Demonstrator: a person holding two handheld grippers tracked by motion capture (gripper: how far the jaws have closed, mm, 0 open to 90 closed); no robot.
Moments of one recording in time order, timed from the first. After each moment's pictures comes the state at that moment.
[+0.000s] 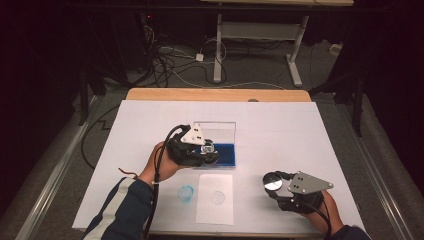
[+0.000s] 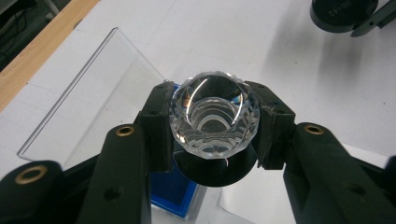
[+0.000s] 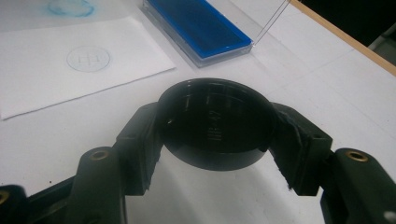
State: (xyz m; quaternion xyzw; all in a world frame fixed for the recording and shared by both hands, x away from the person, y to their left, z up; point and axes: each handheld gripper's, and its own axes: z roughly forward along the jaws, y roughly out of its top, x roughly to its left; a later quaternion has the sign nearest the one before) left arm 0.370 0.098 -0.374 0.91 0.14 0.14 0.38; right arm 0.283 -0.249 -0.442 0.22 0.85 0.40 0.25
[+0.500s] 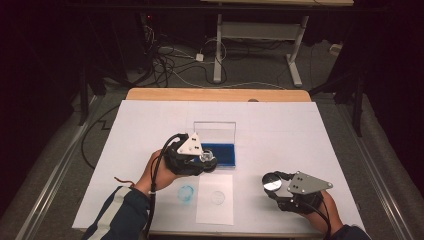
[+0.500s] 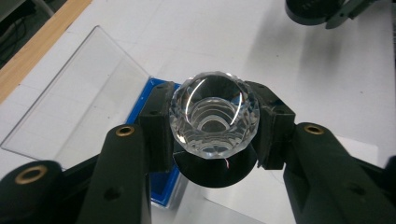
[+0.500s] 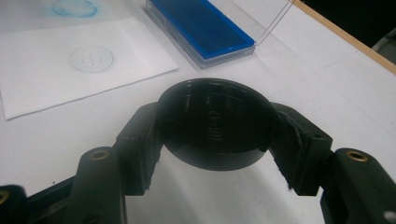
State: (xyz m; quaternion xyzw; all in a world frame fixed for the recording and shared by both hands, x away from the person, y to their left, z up) left arm 0.345 0.103 -0.378 0.90 0.12 0.14 0.38; right arm 0.283 -0.248 -0.442 0.21 0.86 0.40 0.25
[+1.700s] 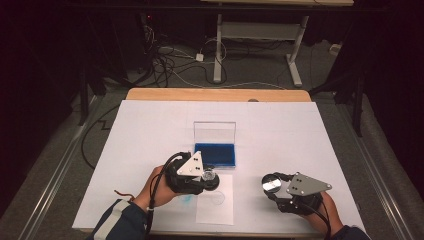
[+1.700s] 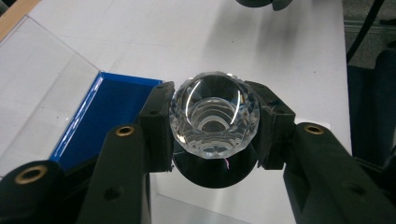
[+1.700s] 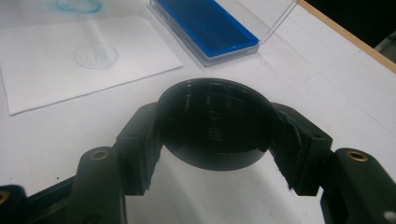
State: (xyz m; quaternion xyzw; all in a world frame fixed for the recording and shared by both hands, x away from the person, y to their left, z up) left arm 0.316 0.098 -0.399 0.91 0.09 0.12 0.38; right arm 0.281 -0.247 -0.443 0.21 0.86 0.39 0.25
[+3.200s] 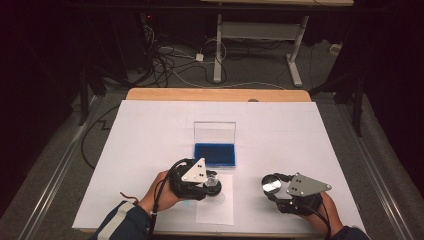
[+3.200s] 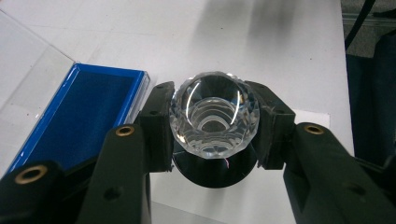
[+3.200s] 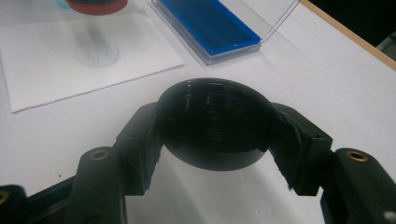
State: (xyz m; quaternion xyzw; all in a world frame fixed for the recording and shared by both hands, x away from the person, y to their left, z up) left arm 0.314 0.090 -0.420 0.92 0.08 0.11 0.38; right arm 0.280 -0.246 -0.444 0.21 0.86 0.39 0.25
